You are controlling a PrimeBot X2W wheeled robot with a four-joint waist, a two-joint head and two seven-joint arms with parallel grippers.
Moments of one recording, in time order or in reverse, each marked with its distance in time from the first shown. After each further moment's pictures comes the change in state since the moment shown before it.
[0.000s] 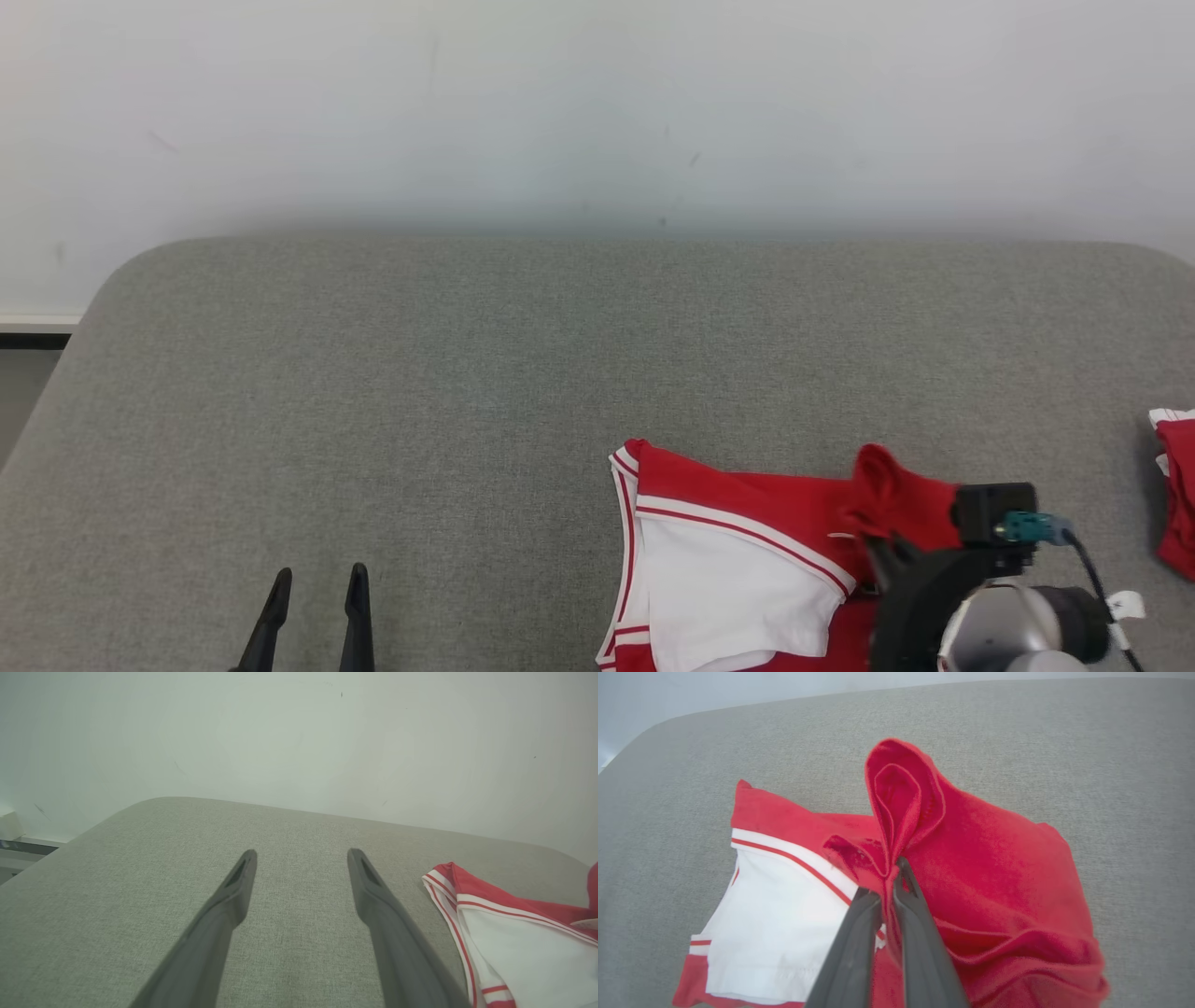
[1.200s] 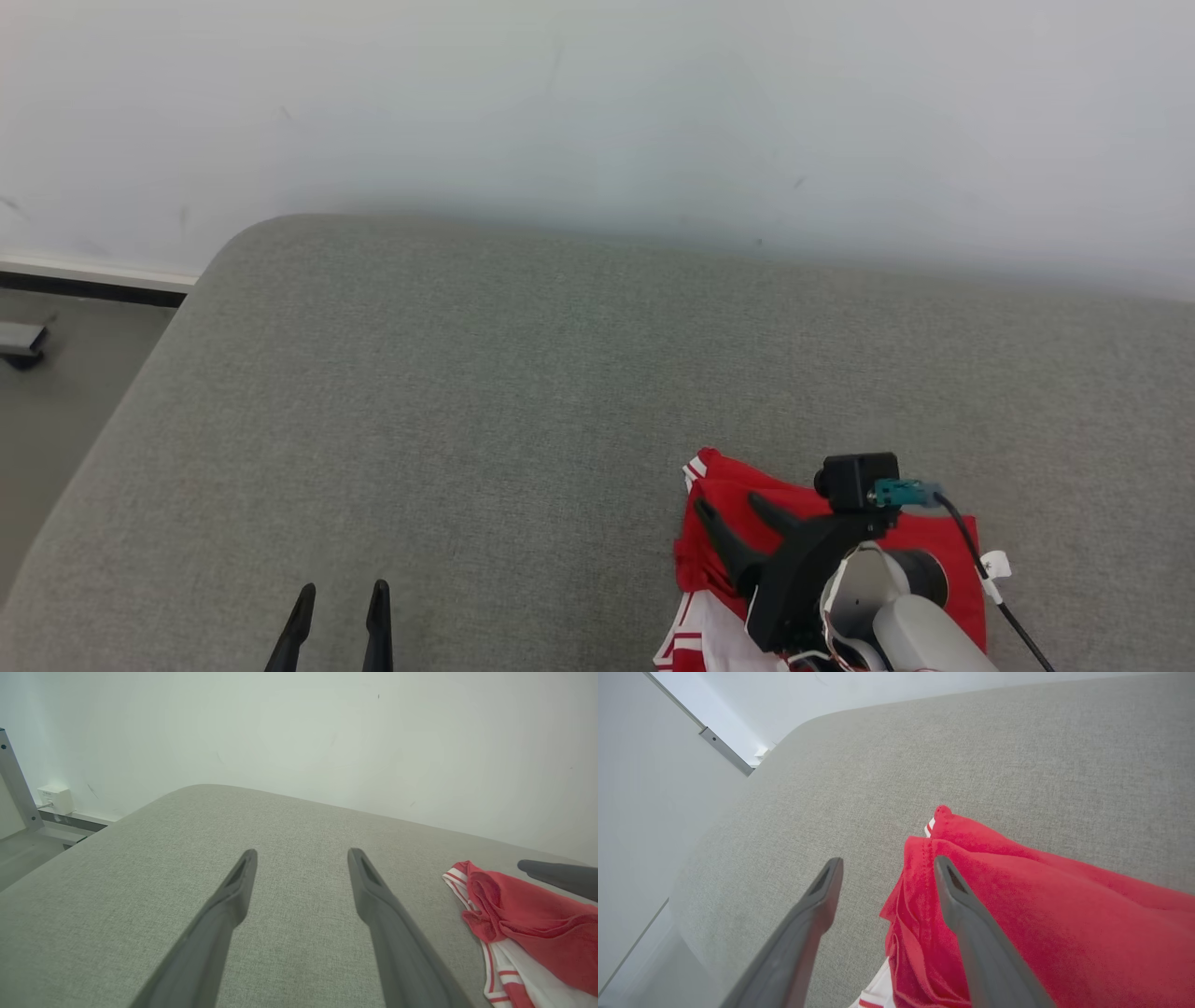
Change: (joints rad) left arm 0.014 0.002 -0.043 0.023 -0.021 0.000 0.000; right arm -0.247 0.001 0.344 0.398 0.332 0.000 -0.221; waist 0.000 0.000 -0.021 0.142
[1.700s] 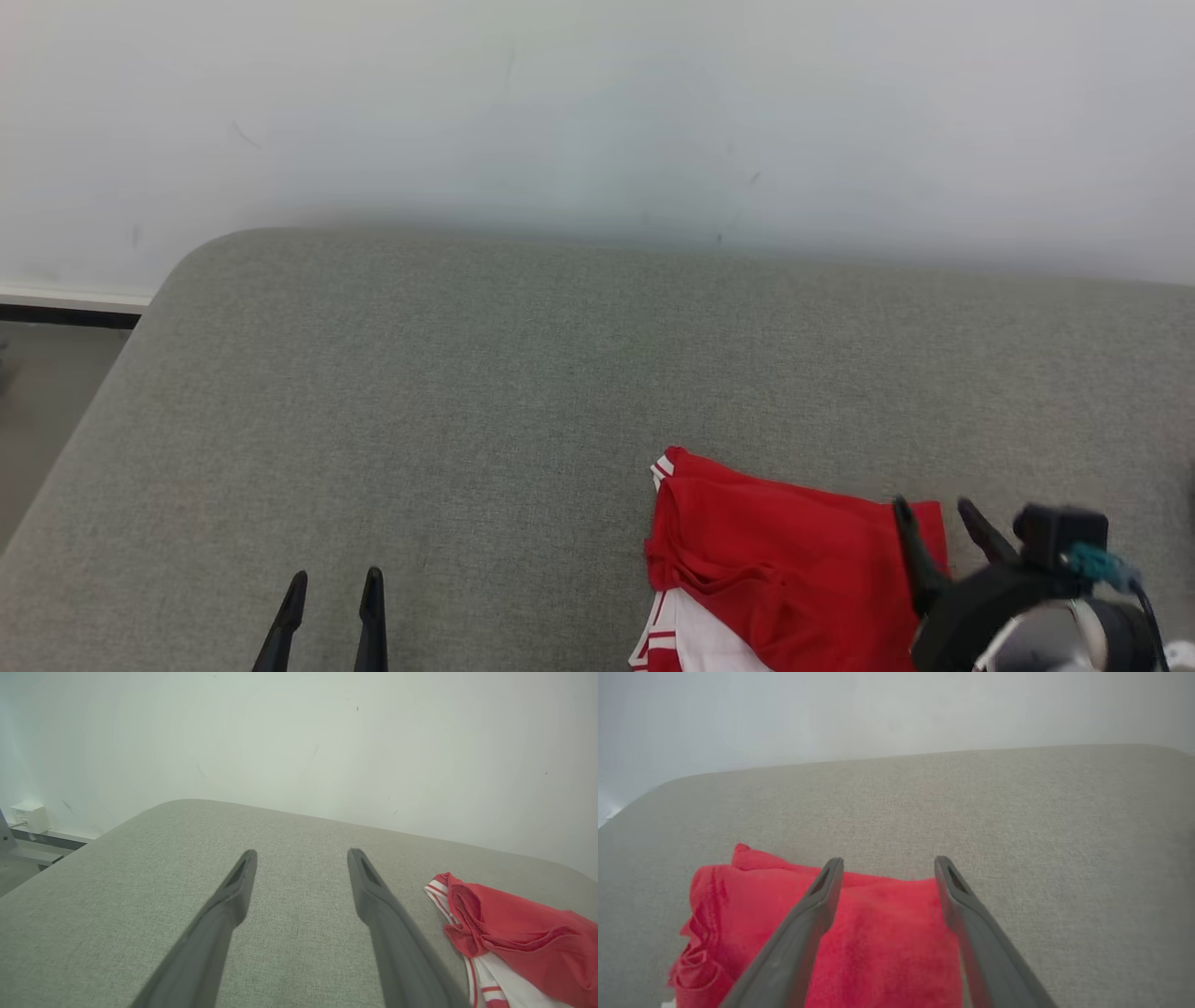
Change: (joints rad) left arm 0.000 -0.007 0.013 -0.039 0.009 0.000 0.000; right arm 0.200 -0.032 -0.357 -0.238 -0.297 0.000 -0.103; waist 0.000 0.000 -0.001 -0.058
